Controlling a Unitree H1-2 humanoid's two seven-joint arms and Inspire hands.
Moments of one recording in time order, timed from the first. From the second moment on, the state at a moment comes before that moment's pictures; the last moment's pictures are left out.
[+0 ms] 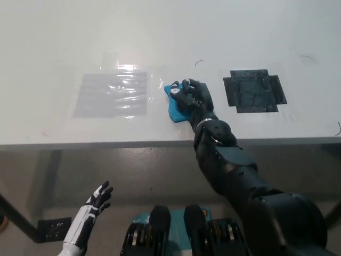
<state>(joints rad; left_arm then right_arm) -0.02 0.17 -0.04 0.26 0.03 -0.24 -0.10 -1.10 0.17 -0.26 1.43 0.16 -0.28 -0.13</state>
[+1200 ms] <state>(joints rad) -0.01 0.19 0.01 0.24 0.03 -0.23 -0.10 -1.00 -0.19 -0.32 1.42 0.21 -0.30 -0.06</state>
